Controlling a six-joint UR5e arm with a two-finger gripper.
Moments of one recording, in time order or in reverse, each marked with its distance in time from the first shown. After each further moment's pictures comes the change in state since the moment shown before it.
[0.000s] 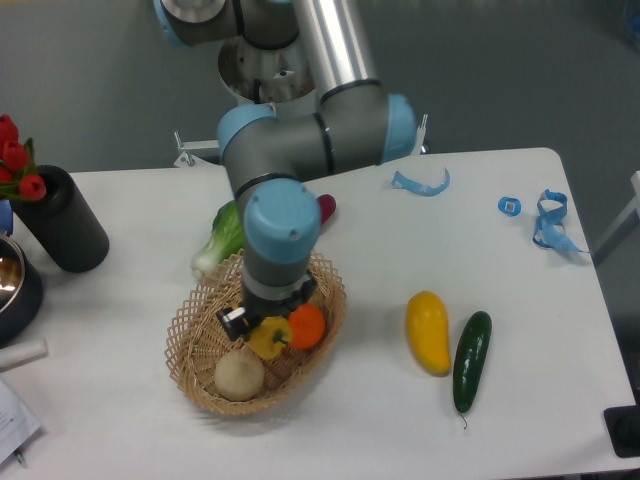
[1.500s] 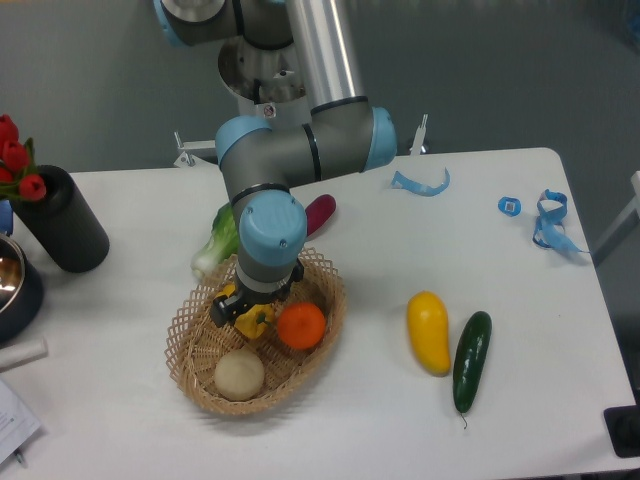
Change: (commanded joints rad) arm -0.109 -0.043 -0.265 0.123 0.000 -0.139
